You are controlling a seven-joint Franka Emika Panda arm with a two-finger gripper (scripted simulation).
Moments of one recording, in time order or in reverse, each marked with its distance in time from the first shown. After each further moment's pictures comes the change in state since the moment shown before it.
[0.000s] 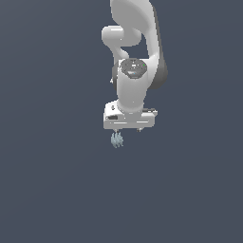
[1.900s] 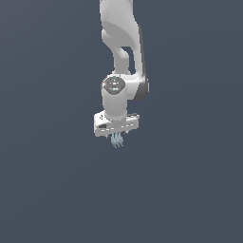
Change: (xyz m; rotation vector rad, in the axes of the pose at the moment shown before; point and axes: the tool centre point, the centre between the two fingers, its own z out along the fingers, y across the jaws) arm -0.027 0.049 0.070 0.006 0.009 -0.181
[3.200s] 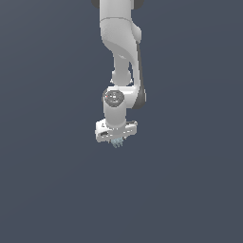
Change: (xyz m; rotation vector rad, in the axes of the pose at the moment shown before) arm -0.003 0.001 0.054 0.001 0.001 -0.014
